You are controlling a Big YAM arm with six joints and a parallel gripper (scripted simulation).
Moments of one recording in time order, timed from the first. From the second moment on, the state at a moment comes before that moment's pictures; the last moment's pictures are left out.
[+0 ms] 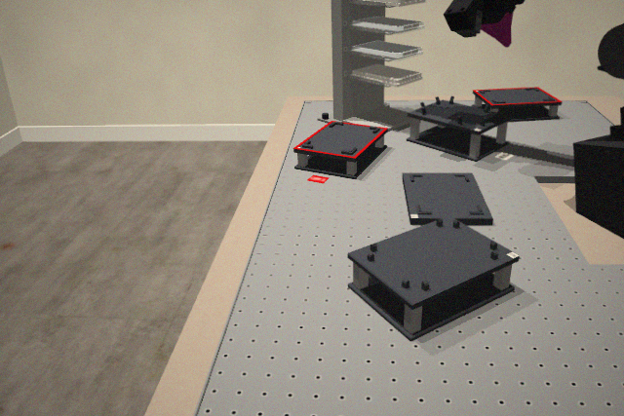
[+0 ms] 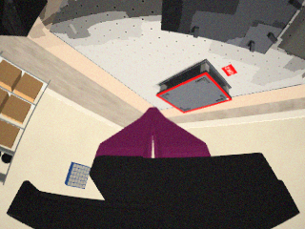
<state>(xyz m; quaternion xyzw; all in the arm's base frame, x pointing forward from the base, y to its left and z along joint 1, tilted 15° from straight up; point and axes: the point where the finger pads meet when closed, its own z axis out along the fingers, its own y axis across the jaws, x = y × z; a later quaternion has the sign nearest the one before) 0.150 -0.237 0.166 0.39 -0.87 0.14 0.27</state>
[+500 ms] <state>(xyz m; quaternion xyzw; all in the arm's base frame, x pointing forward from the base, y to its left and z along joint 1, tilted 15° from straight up) 0.186 -0.209 0.160 0.34 -0.90 0.17 0.22</state>
